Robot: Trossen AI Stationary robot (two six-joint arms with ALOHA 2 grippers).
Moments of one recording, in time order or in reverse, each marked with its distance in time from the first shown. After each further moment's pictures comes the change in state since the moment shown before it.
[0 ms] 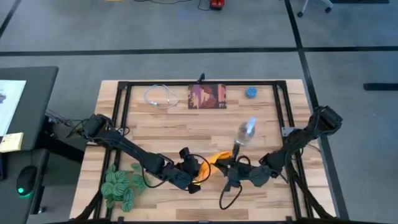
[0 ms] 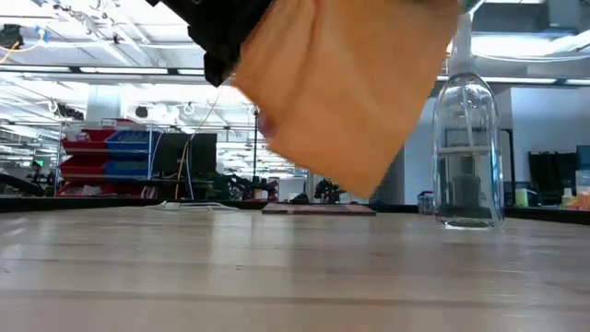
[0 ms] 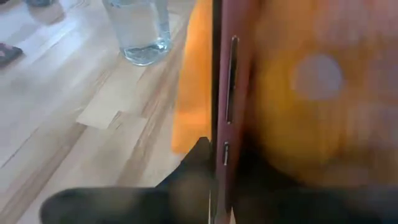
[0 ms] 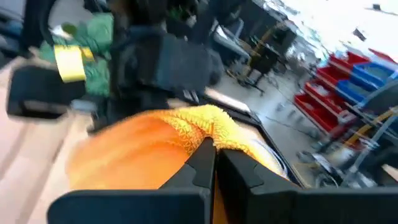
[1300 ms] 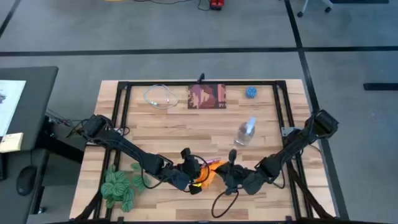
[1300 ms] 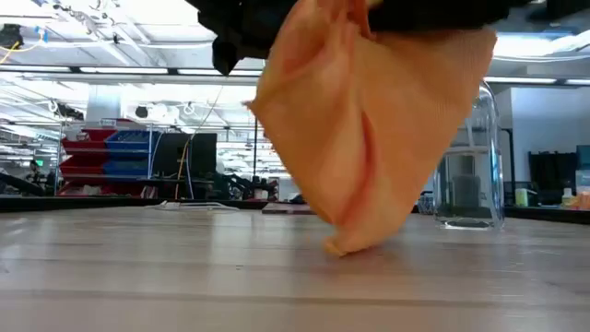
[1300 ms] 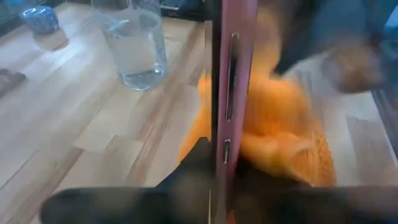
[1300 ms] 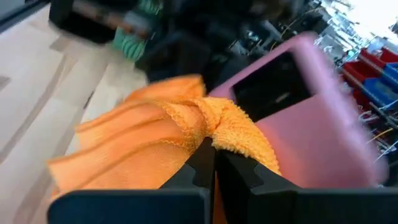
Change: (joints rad) left arm -0.008 0.000 -0.001 0.108 -0.030 0.060; right arm -0.010 0.119 0.001 -0.084 -0.086 0.042
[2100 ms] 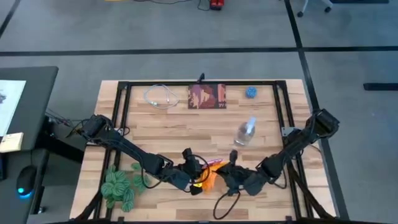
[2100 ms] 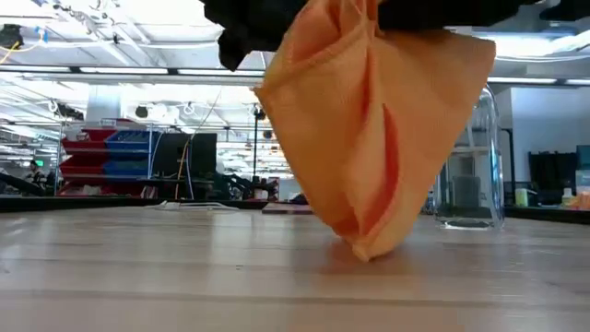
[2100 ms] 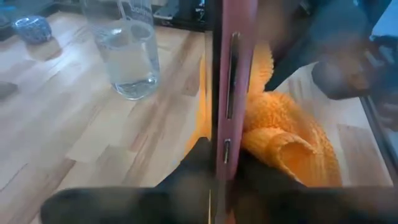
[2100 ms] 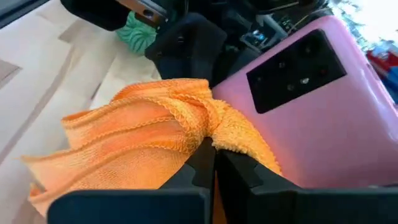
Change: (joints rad) left arm 0.000 0.000 0.000 0.049 0.013 0.026; right arm 0.019 -0.029 -0.001 0.000 0.016 -0.032
